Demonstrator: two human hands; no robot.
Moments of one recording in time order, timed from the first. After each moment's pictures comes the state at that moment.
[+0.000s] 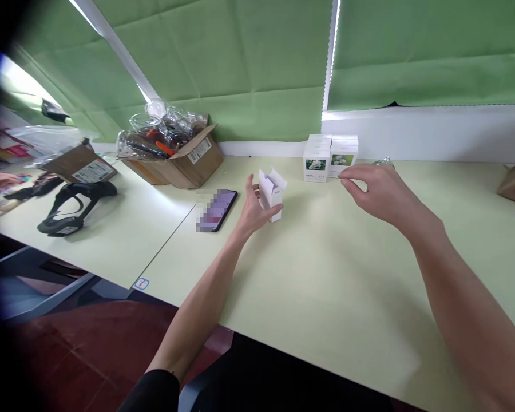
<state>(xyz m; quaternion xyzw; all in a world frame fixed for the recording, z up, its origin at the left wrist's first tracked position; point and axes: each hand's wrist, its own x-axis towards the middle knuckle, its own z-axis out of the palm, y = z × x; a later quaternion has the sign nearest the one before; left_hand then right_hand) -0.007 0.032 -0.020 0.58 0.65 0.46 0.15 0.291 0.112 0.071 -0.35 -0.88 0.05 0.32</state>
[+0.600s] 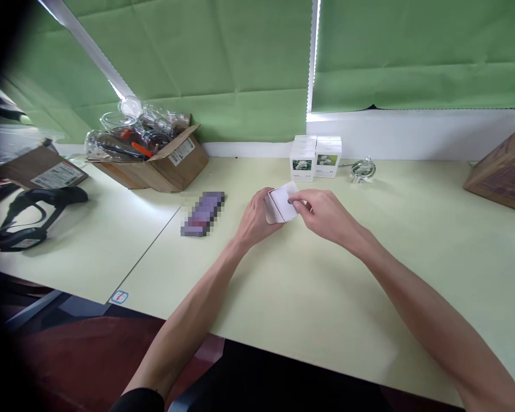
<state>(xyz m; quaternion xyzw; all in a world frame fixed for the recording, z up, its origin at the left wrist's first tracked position) 0.028 0.025 -0.024 0.74 0.55 0.38 -0.02 0.236 0.052 0.068 -0.35 -0.87 0.23 0.27</state>
